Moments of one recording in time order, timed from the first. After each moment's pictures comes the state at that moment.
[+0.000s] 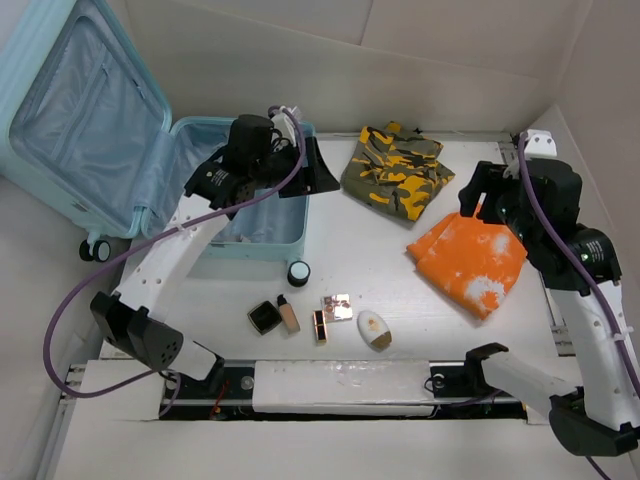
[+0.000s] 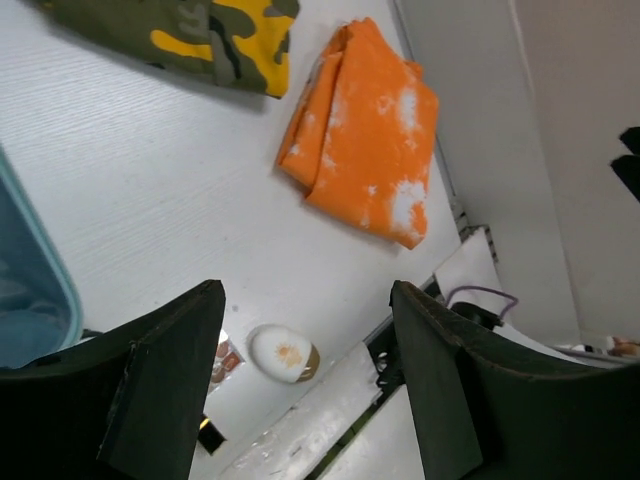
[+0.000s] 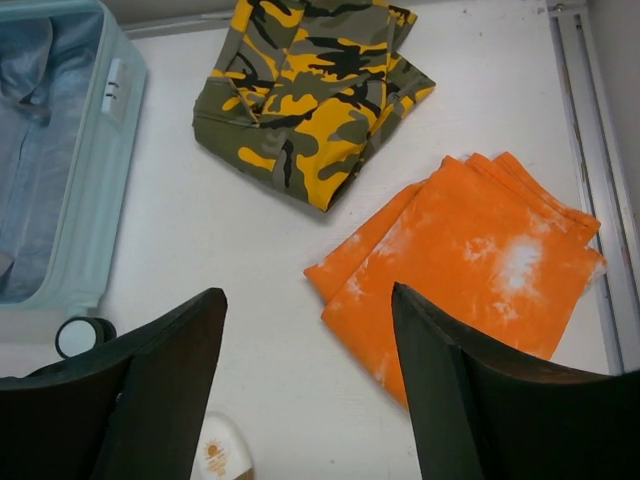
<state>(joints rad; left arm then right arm) -0.51 1.45 1.63 -0.69 0.42 -0.58 0.29 0.98 1.49 -0.91 0.23 0.26</state>
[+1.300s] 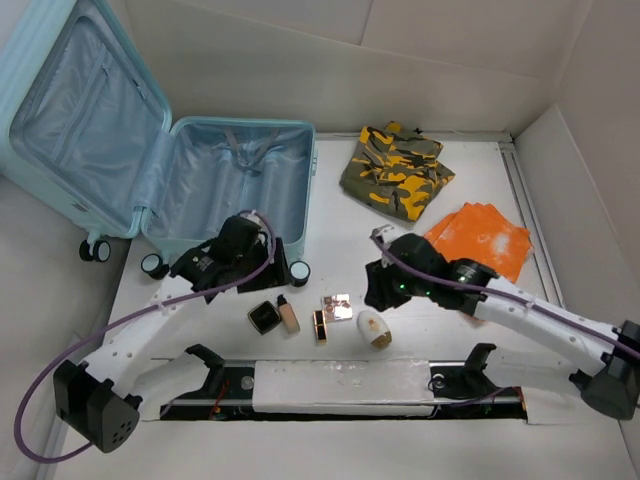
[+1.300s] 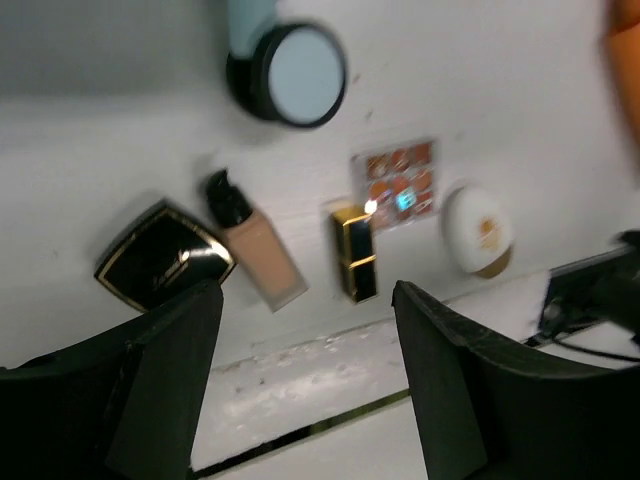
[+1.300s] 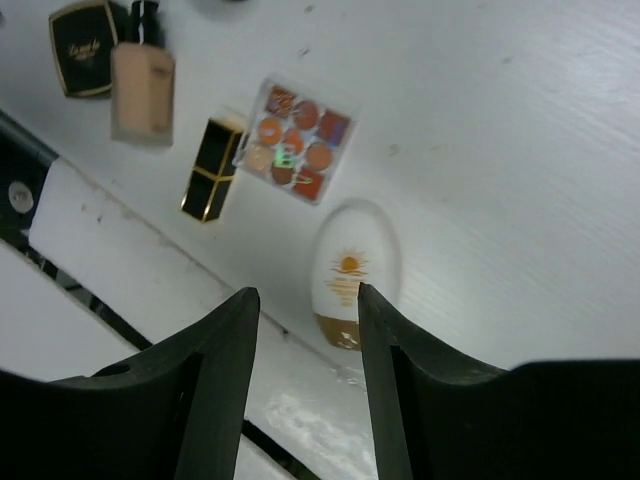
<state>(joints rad) -0.55 0.99 0.80 -0.81 0.12 -0.65 0.84 1.02 0.89 -0.68 -0.03 0.43</state>
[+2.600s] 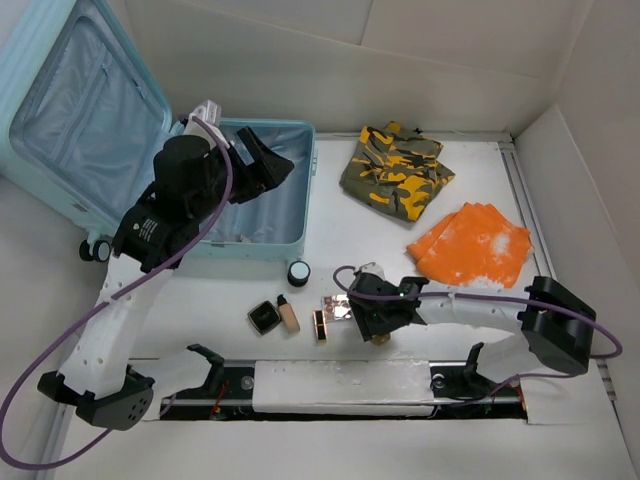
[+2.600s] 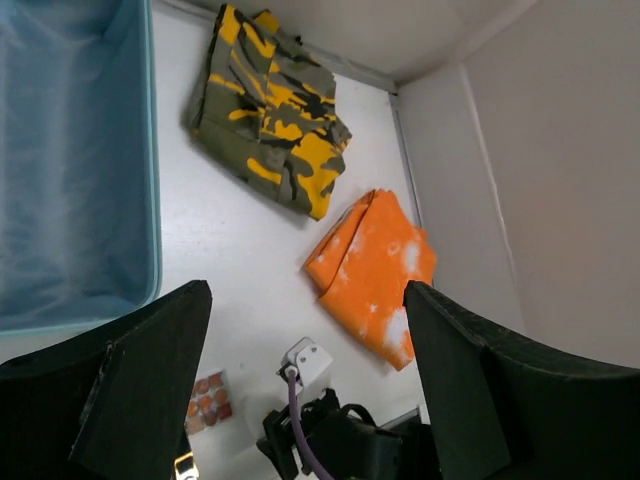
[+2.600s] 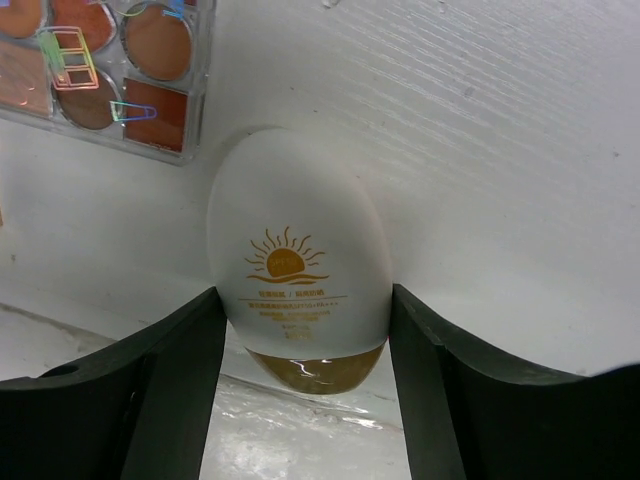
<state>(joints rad) -0.50 1.12 1.57 -0.77 0.01 -0.74 1.09 1.42 0.75 -0.58 0.19 0.68</state>
